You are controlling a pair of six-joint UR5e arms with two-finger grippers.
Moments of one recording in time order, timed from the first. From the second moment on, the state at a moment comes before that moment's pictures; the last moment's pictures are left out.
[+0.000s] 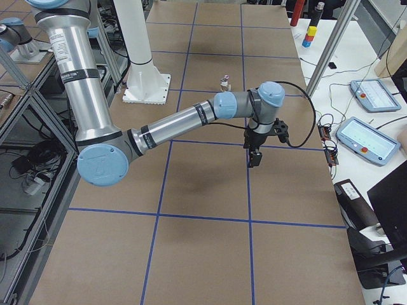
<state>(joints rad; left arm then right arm) -1.57 -1.52 -1.71 -1.65 -2.29 0.11 1.40 -1.45 1.73 -1.83 2.27 0.04</state>
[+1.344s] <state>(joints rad) -1.58 -1.52 -1.71 -1.65 -2.30 0.01 1.58 -1.57 1.68 -1.79 2.36 -0.09</state>
